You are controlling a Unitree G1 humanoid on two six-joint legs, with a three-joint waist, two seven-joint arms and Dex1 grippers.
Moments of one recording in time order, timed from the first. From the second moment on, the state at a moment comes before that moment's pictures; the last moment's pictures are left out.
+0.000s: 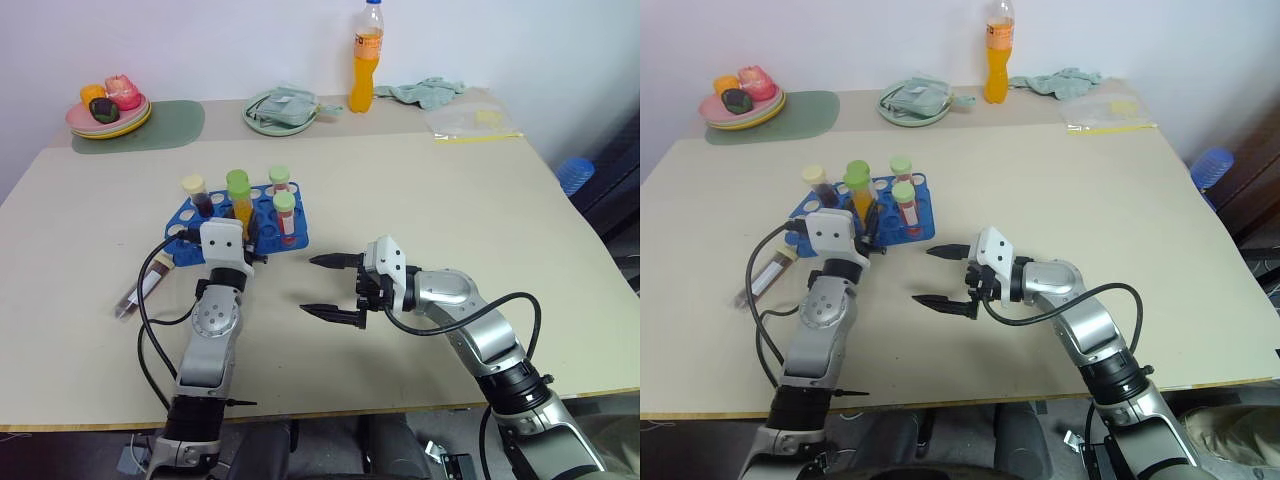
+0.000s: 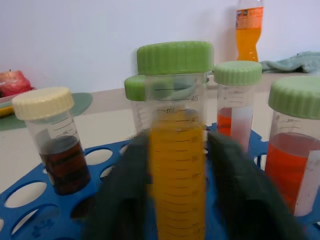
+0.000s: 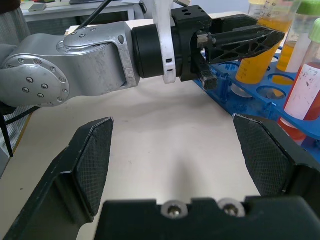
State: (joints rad) left arm -0.20 0.08 -0.01 -0.08 0.01 -0.02 0.01; right arm -0.38 -0.41 0.29 -0.16 0.32 0.29 0.97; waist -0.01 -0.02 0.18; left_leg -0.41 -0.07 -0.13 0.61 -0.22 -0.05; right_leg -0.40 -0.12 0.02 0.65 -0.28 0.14
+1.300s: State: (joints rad) left arm -0.62 1.15 -0.27 0.14 -0.47 1.32 -0.74; right arm -0.38 -0.41 0.30 -0.16 0.30 0.29 1.00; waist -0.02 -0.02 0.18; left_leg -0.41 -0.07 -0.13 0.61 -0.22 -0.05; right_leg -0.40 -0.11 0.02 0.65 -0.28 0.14
